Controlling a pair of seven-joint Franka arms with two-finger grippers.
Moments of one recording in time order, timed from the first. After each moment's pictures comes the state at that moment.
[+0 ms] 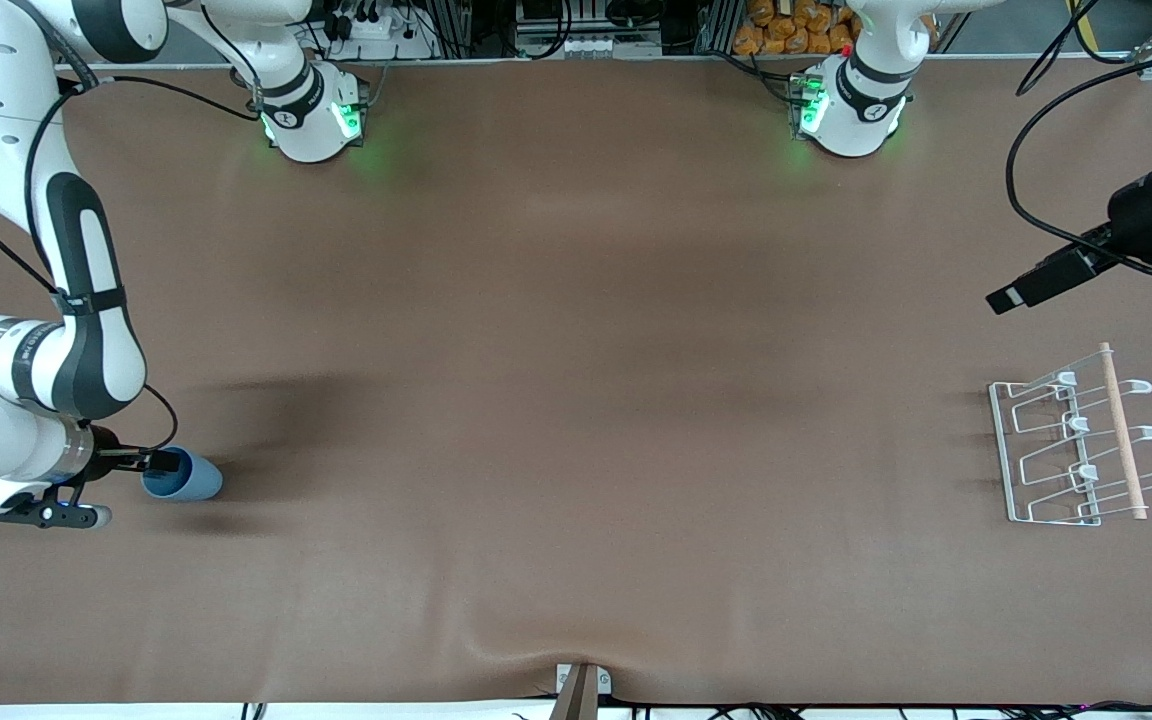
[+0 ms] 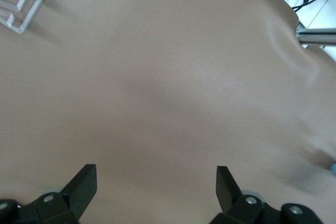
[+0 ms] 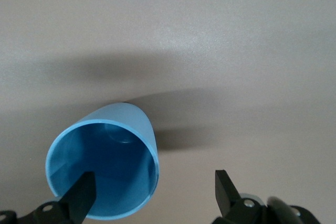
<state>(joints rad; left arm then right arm) 0.05 0.04 -0.07 -1.55 -0.33 1.62 -0.61 -0.08 0.67 -0.10 -1.50 -0.01 2.10 -0.07</state>
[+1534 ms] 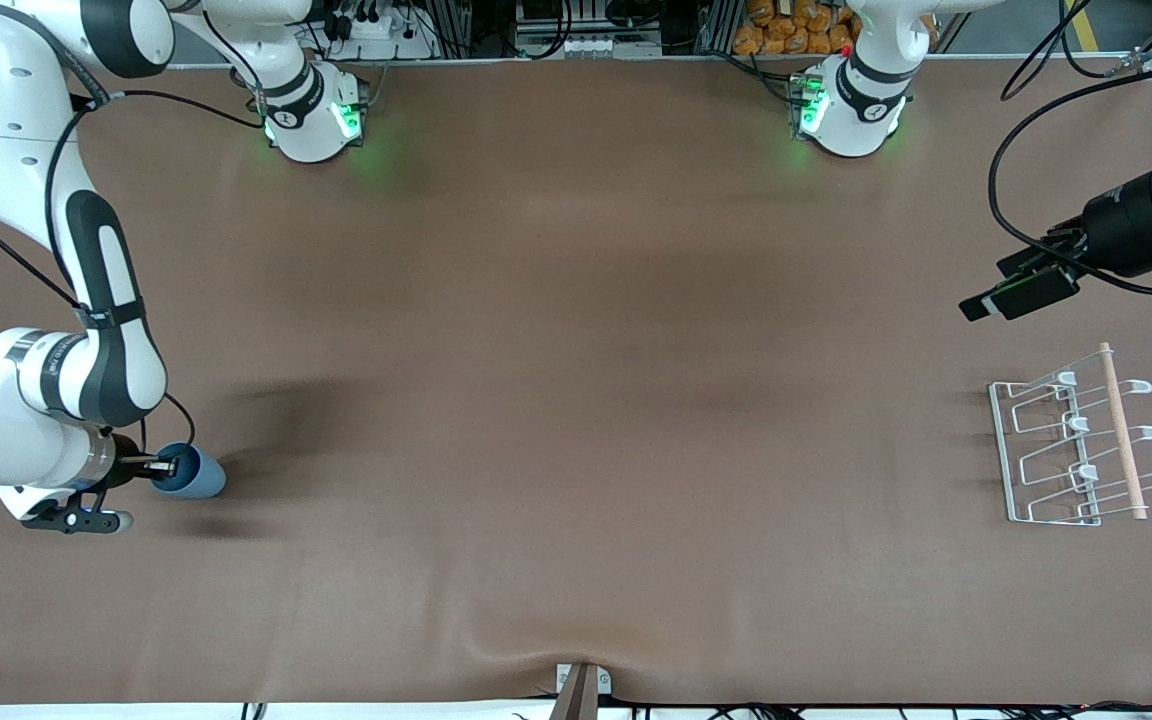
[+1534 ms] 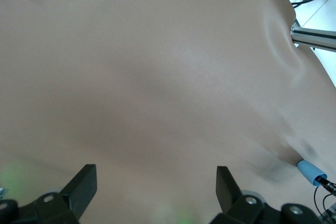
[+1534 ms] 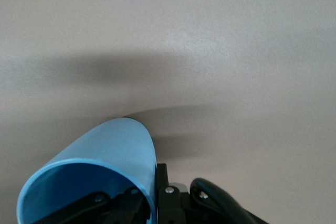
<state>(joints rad) 0.05 0.07 -0.07 -1.55 -0.41 1.60 -0.71 -0.08 0.71 -0.09 -1.50 0.00 2.15 -0.08</state>
